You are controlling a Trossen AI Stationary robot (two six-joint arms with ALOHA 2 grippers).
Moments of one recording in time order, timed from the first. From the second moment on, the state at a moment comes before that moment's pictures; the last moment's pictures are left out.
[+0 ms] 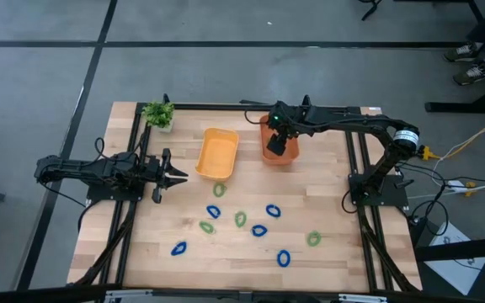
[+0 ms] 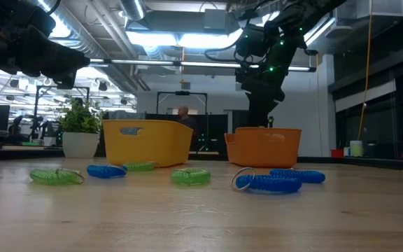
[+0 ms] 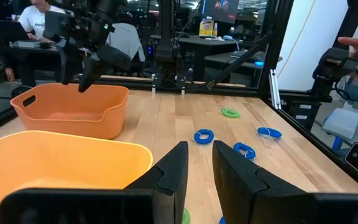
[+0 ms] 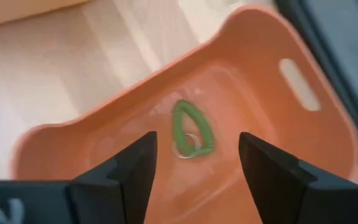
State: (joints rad) left arm -0.03 0.07 0.01 0.03 0.02 -0.09; right arm -0.44 1.64 1.20 -0.63 0.15 0.01
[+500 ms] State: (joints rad) left arm -0.03 0.07 0.01 0.03 0.02 -0.09; right arm -0.44 1.64 1.25 -0.64 -0.17 0.11
